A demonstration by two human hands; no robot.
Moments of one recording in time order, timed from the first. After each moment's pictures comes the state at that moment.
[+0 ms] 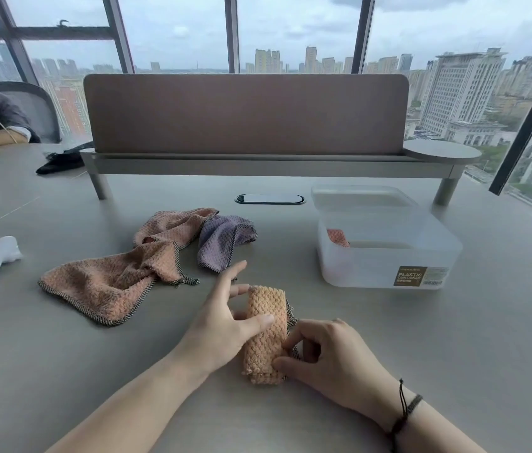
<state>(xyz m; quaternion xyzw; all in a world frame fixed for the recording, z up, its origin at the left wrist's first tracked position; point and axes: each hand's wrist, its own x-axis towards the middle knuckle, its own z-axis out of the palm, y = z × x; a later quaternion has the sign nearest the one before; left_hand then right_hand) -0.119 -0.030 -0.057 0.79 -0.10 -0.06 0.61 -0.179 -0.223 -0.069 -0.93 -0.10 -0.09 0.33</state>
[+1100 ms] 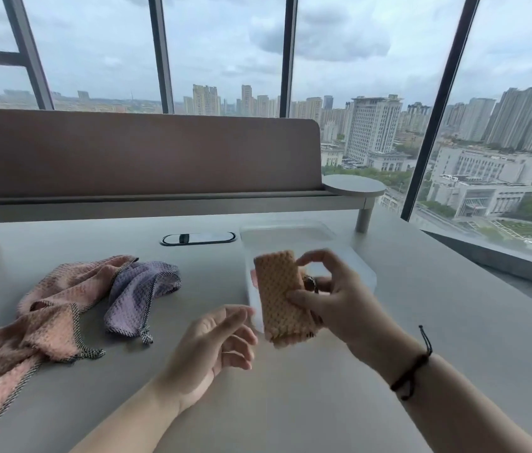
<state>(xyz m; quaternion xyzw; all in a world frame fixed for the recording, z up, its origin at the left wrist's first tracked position) -0.073 -0.123 -0.048 0.57 -0.18 -0.25 0.76 -0.154 -0.315 0.029 -0.76 0.08 -0.13 0.63</state>
